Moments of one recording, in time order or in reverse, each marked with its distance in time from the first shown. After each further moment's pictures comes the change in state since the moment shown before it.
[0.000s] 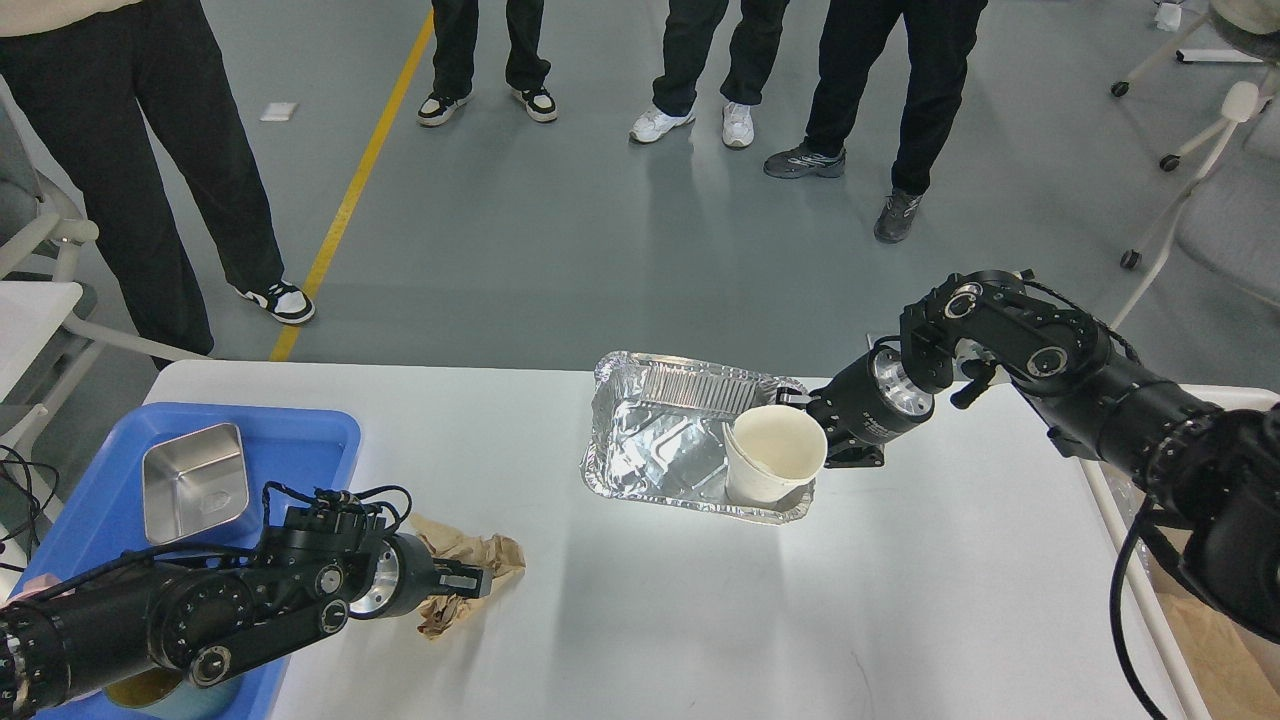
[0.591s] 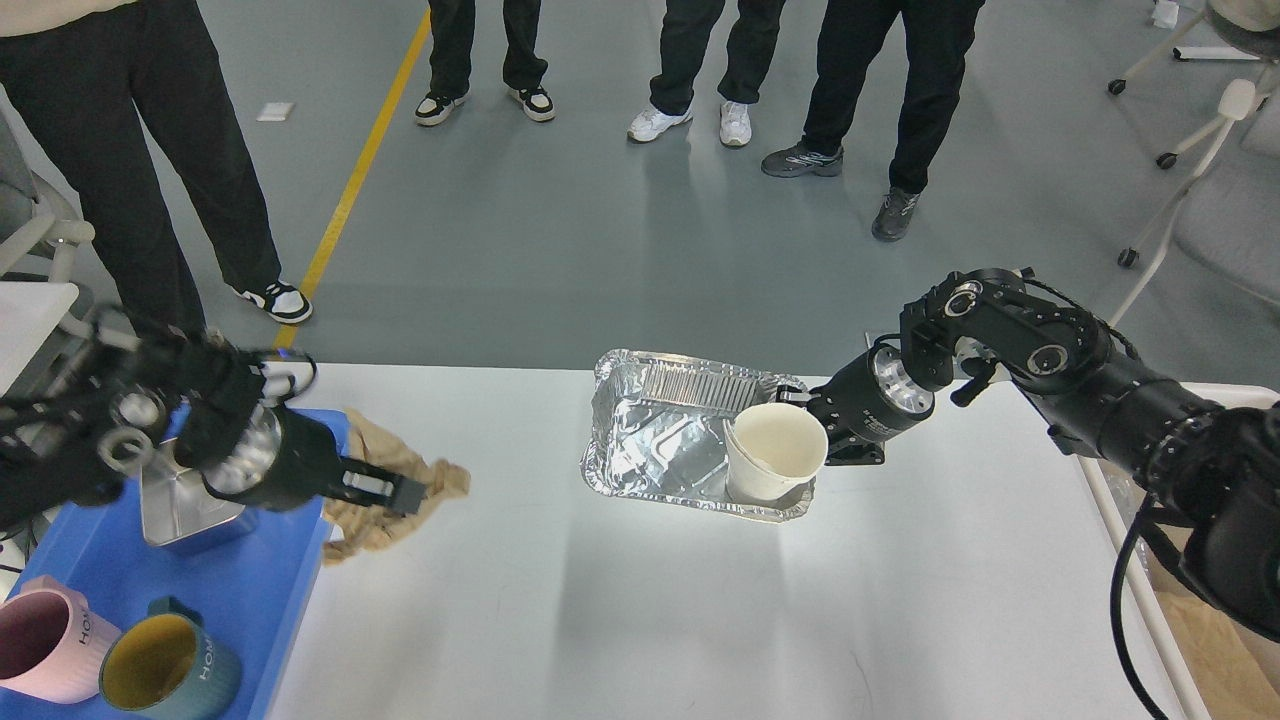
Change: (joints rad) left arm -0.171 0.434 -0.353 -0.489 -0.163 -0.521 0.056; right arm 0.004 0.000 -0.001 0.001 0.000 0.000 -0.002
